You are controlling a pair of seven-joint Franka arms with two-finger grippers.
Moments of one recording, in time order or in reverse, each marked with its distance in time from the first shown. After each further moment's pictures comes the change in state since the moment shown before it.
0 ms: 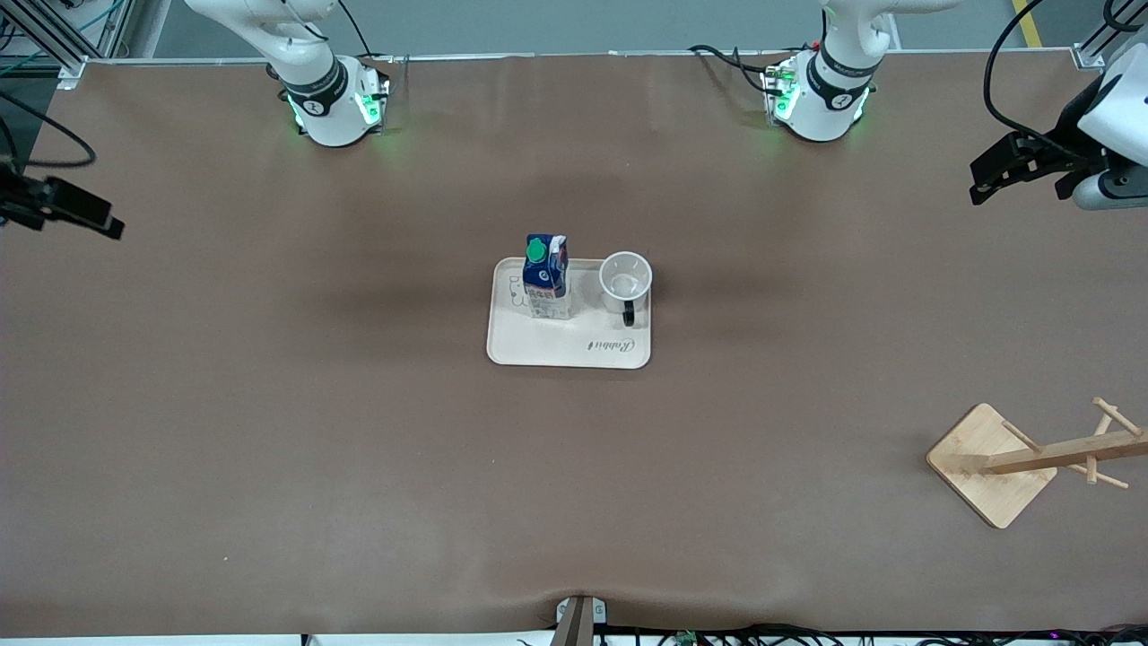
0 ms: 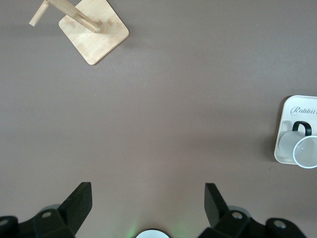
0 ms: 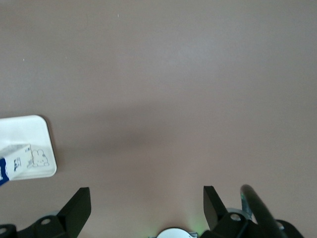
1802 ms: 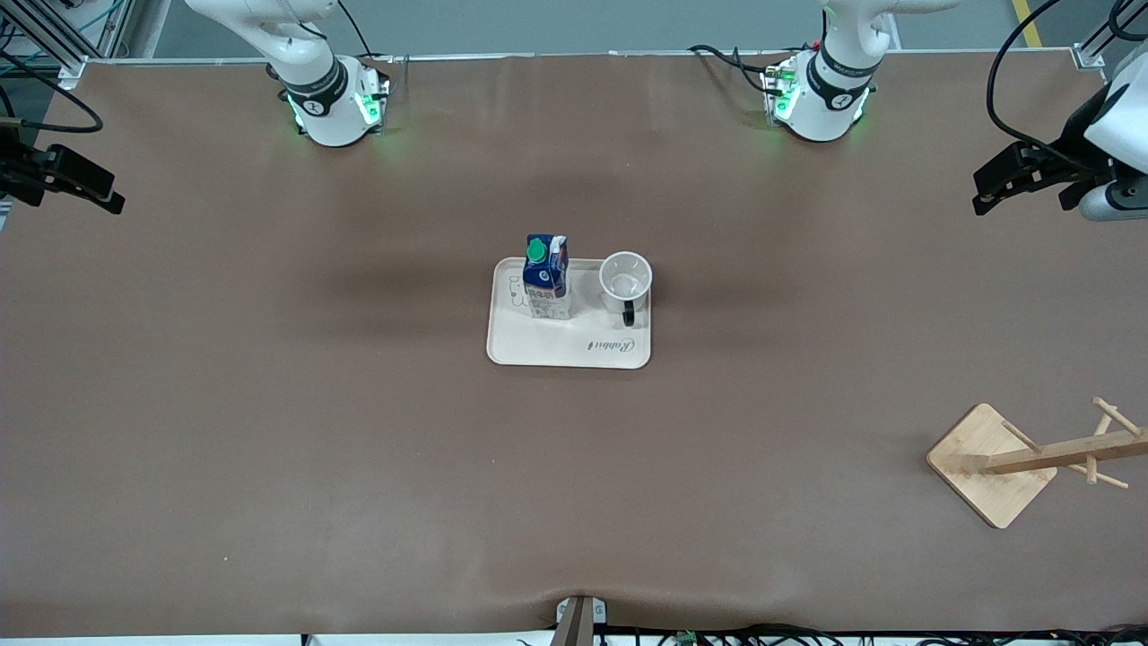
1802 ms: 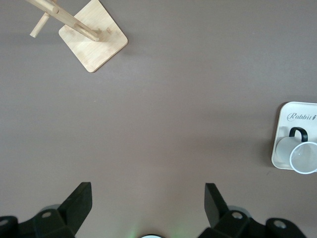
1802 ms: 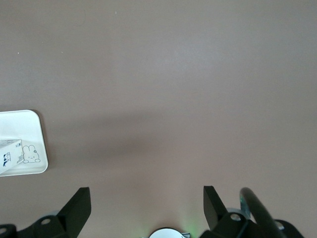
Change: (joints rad) left arm -0.003 0.037 -0.001 0.050 0.000 0.000 0.000; right arm 0.006 -0.074 0.007 -0.099 -0.028 0.052 -0.011
